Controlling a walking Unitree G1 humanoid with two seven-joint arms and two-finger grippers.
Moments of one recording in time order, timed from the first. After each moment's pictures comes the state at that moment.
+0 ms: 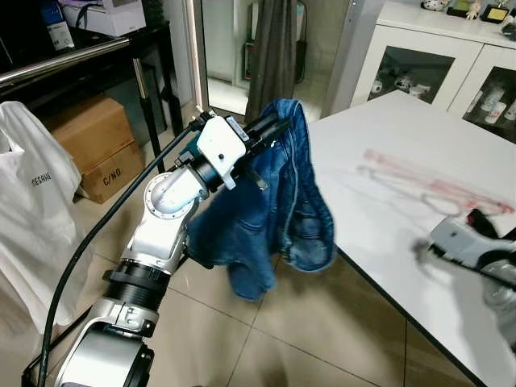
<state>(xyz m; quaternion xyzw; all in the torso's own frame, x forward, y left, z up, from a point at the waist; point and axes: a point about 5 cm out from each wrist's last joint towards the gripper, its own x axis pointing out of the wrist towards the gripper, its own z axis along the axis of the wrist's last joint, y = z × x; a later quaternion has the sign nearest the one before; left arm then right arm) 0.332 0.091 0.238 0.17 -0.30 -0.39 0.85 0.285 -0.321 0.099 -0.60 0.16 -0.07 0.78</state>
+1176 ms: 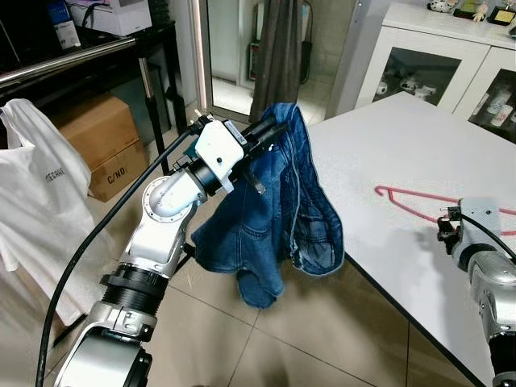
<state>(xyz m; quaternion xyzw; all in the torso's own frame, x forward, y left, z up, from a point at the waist) 0.331 0.094 0.235 0.17 -0.29 -0.39 0.86 0.296 -0.305 0.107 -0.12 0.18 -0.13 0.97</state>
